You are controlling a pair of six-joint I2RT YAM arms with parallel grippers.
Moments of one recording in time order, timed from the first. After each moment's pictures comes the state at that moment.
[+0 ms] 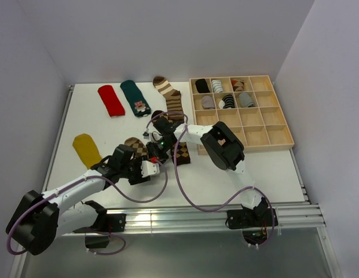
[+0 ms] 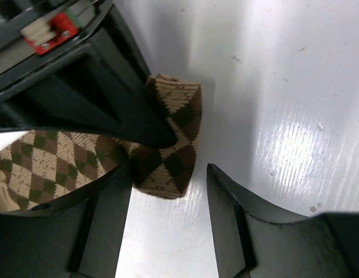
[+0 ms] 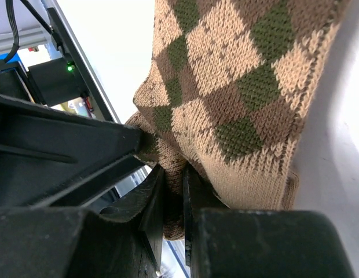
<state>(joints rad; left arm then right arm) -0.56 1.09 0.44 -0.22 0.36 0.81 0.77 2.29 1.59 -0.51 -0.88 0.37</state>
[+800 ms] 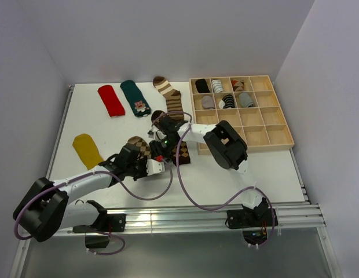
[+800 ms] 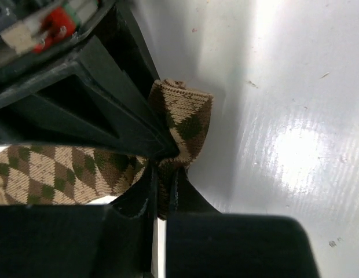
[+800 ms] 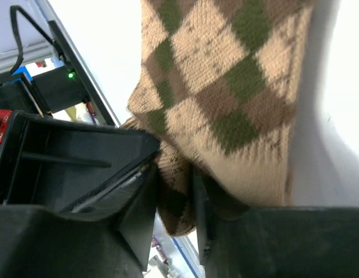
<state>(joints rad) -0.63 1.21 0.45 -0.09 0.30 0.78 0.75 2.27 1.56 -0.50 -0.88 0.41</state>
